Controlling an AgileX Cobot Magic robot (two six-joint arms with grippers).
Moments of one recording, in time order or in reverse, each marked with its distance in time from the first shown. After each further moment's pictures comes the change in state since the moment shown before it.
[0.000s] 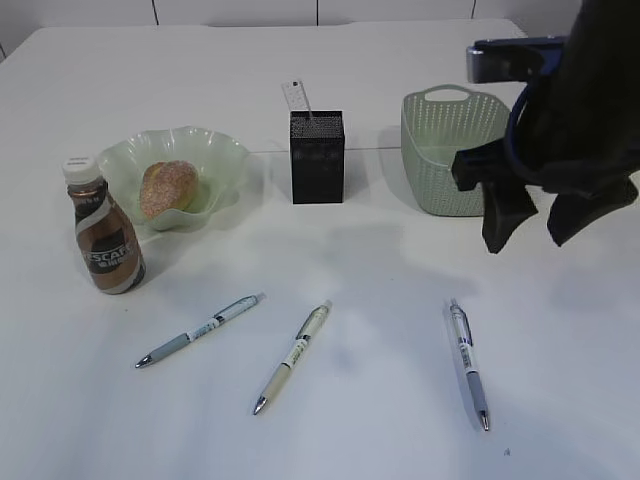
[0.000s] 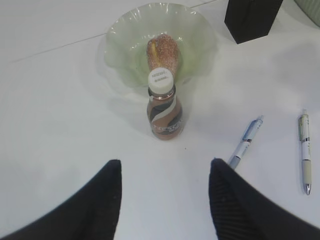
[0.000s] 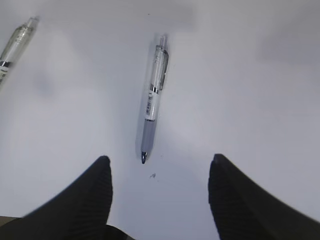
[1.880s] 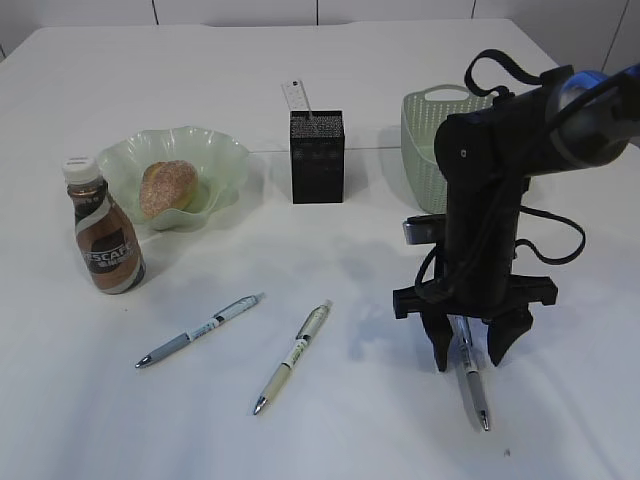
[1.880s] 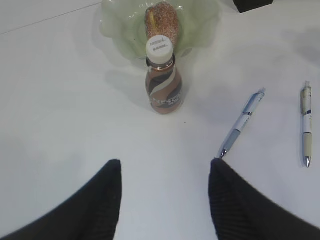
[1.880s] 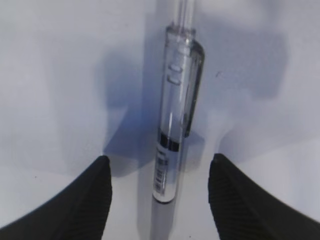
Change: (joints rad) left arm 0.000 0.000 0.000 0.002 0.091 0.000; right arm 0.000 0.484 0.000 0.055 -0.140 0.071
